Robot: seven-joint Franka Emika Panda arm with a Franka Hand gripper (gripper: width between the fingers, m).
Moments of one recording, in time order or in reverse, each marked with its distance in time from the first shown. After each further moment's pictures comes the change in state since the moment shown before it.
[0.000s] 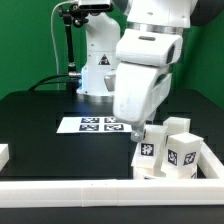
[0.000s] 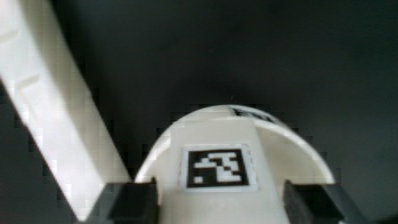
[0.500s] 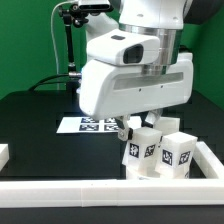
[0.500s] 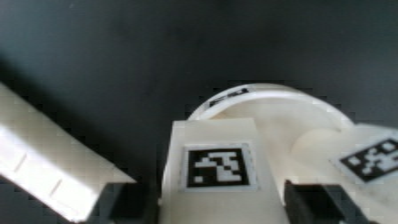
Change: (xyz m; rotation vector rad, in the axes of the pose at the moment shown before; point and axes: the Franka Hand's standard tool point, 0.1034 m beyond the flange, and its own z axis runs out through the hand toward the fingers) arm -0.005 0.002 0.001 0.023 -0.002 0.415
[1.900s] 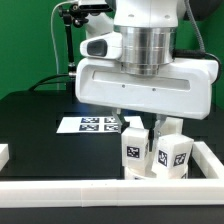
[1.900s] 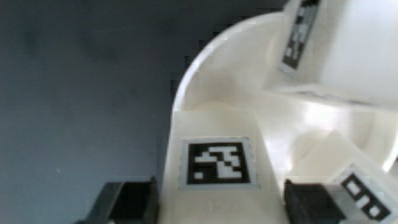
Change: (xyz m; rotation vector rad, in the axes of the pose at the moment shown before) arm 0.002 -0.002 0.000 0.073 0.007 1.082
